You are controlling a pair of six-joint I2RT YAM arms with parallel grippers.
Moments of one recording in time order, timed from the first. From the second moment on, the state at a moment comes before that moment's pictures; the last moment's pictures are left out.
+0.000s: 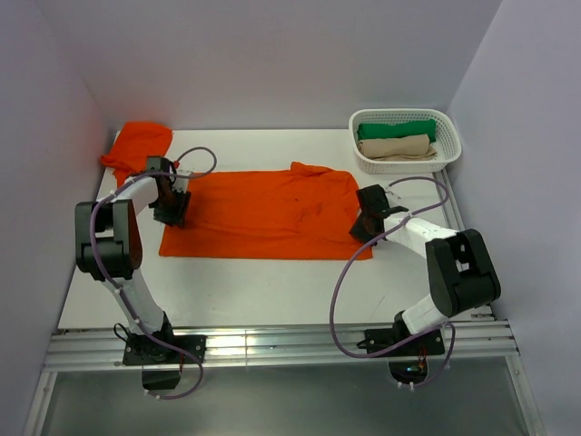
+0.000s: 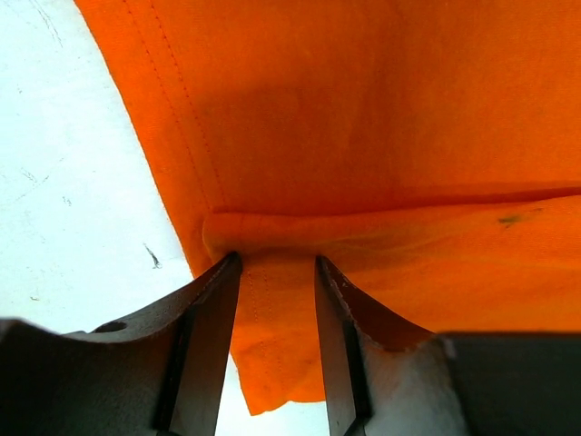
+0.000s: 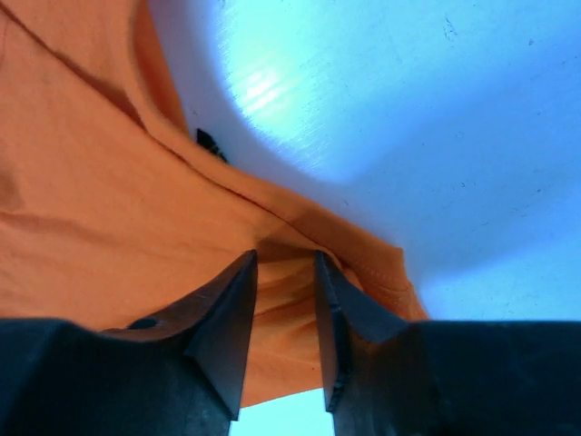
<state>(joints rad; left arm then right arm) 0.05 1.86 1.22 -0.61 0.05 0.26 0.27 1.52 0.76 -0.34 0.20 0.84</state>
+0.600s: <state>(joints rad) 0.08 1.80 1.14 -0.57 0.06 0.29 0.26 1.43 0.70 -0.40 0.16 0.87</state>
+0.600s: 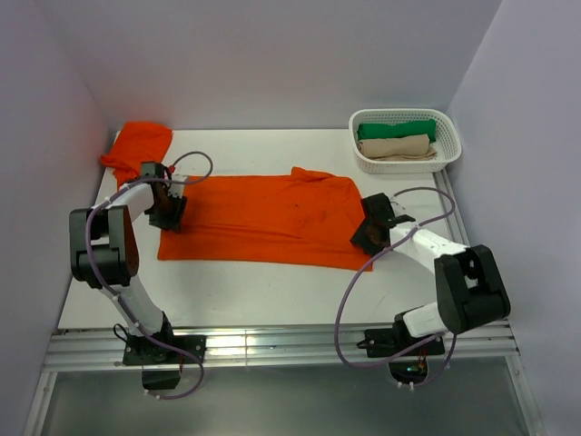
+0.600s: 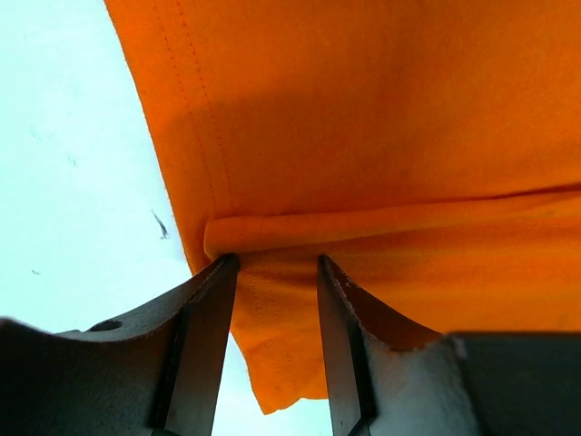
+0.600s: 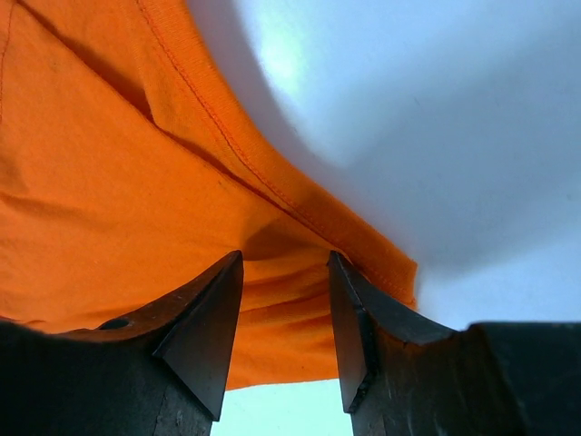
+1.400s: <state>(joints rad) 0.10 1.64 1.17 -0.86 0.07 0.33 0.25 0.89 0.66 -0.79 0.16 0.92</state>
